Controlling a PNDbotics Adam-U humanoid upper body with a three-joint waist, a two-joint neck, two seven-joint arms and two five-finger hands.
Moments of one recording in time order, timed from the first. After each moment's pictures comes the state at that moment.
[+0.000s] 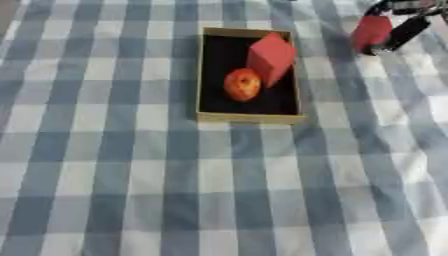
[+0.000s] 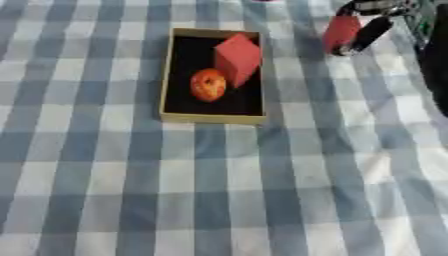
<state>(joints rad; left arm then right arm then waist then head) -0.34 0.57 -0.02 -1.99 -0.23 -0.24 0.04 -1.23 -0.71 0.08 -0.53 1.17 -0.39 0.59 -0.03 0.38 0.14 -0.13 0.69</state>
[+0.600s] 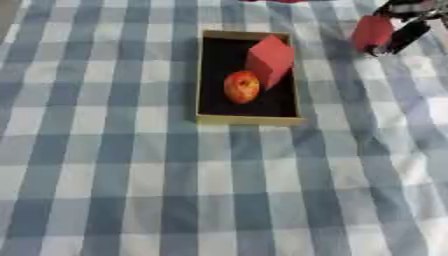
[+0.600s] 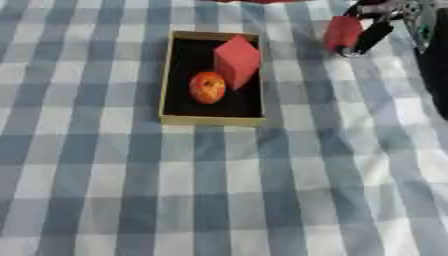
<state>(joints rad) -0.34 0.57 -0.02 -1.99 -0.23 -0.24 0.03 -1.22 -0.71 0.07 -0.54 1.16 -0.37 0.55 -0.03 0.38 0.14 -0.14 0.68</state>
